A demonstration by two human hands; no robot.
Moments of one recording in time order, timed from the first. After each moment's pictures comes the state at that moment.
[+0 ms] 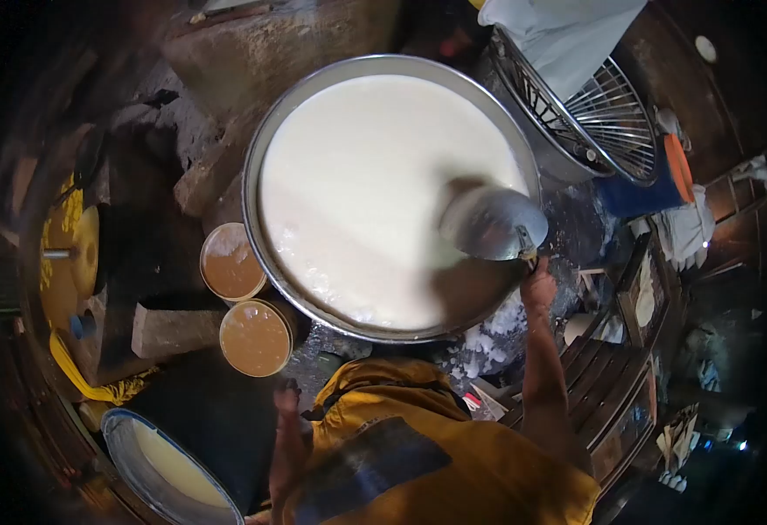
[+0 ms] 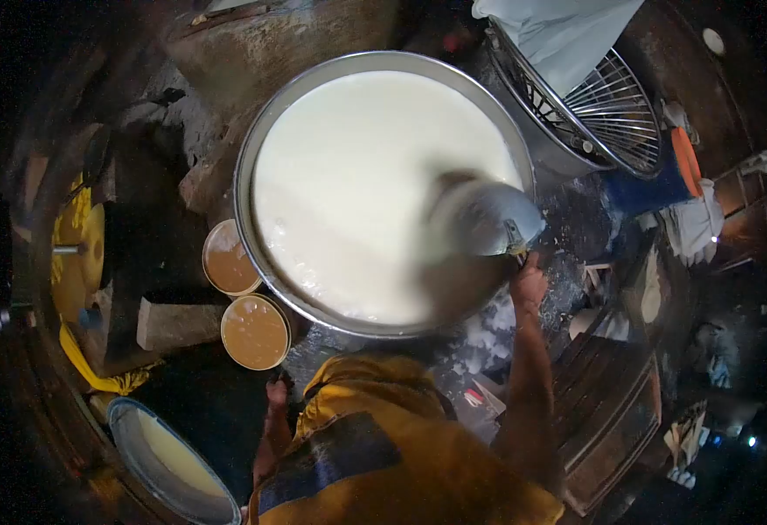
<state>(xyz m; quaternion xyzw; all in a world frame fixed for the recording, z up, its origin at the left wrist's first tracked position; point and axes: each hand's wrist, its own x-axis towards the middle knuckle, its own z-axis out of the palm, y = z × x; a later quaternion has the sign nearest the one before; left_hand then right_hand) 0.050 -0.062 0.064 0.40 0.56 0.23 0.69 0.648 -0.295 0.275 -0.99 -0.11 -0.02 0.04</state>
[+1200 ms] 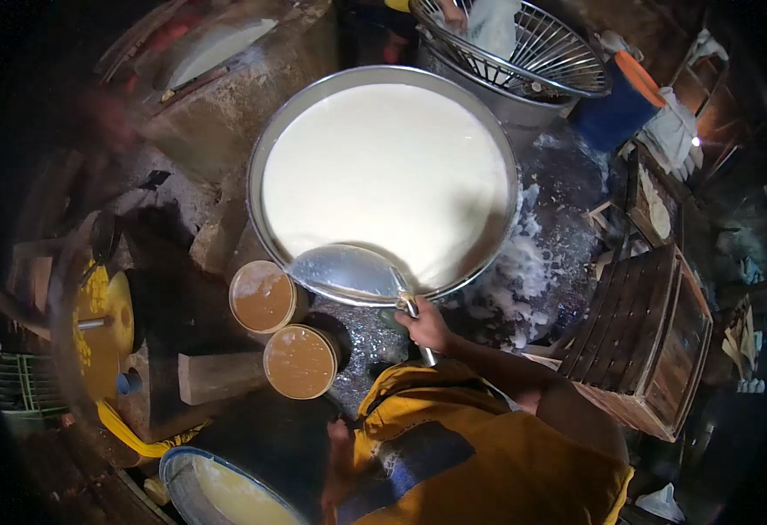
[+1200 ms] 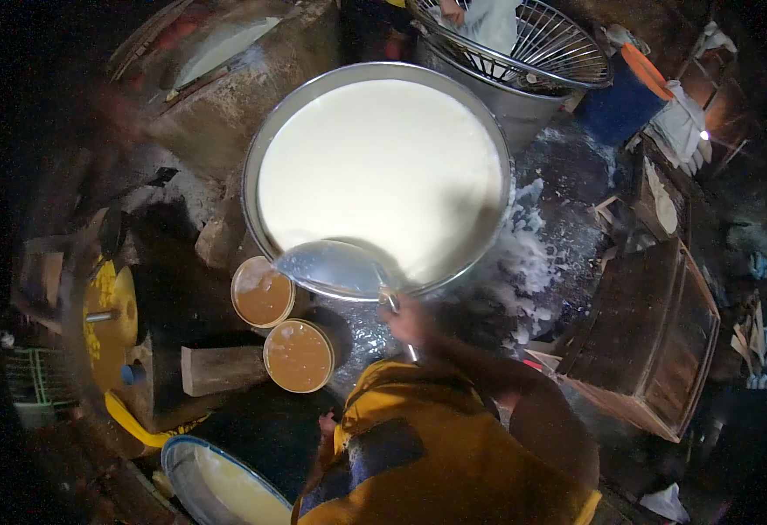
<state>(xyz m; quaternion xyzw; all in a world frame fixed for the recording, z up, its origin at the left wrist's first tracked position) -0.058 -0.083 0.052 0.85 0.26 0.27 0.37 0.347 -0.183 0.262 -0.79 -0.16 0.37 0.45</state>
